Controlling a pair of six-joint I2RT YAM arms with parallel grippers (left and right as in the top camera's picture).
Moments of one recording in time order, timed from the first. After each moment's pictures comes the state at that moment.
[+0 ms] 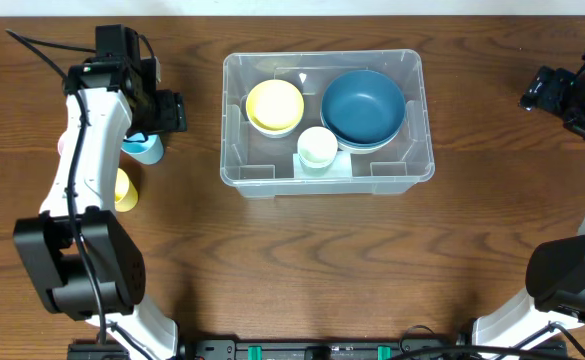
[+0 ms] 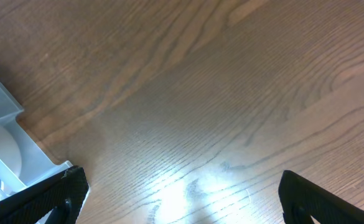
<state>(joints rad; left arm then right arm) 0.08 1.85 1.59 -1.01 0.02 -0.04 -0.28 1.85 1.99 -1.45 0.15 0.33</state>
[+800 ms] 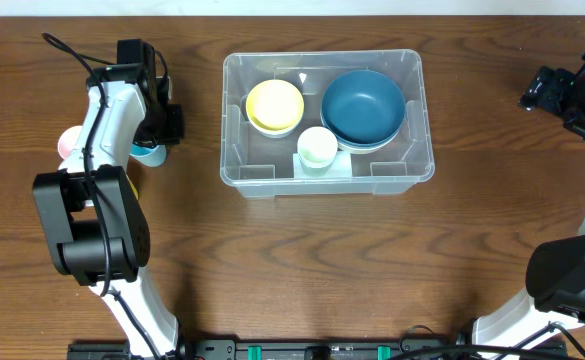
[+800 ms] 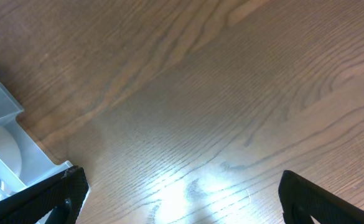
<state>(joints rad) 0.08 2.03 1.59 -0.99 -0.01 -0.01 -0.28 1.85 1.99 -1.45 0.15 0.33</state>
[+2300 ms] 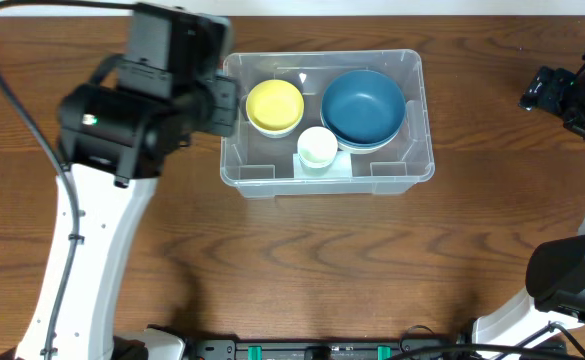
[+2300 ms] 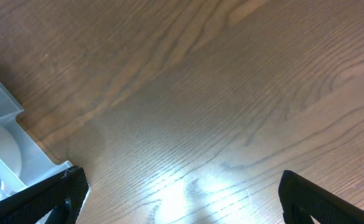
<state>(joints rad) -0.37 1.53 1.95 -1.28 -0.01 -0.09 -0.28 1.85 1.99 -1.45 0.15 0.33</state>
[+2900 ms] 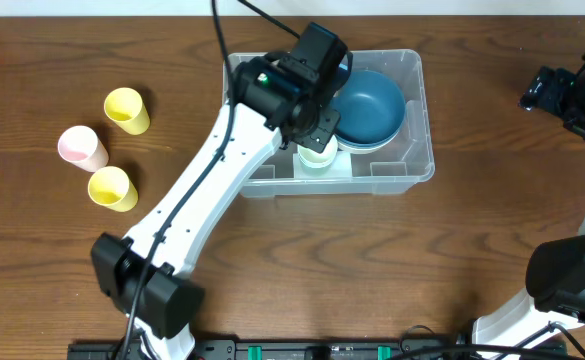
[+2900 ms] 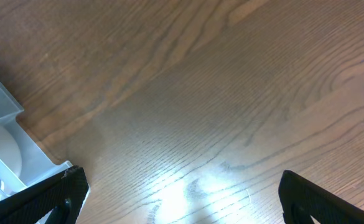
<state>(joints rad) -0.60 1.87 1.95 -1.26 -0.01 -0.07 -0.28 1.85 1.99 -1.45 0.15 0.33</state>
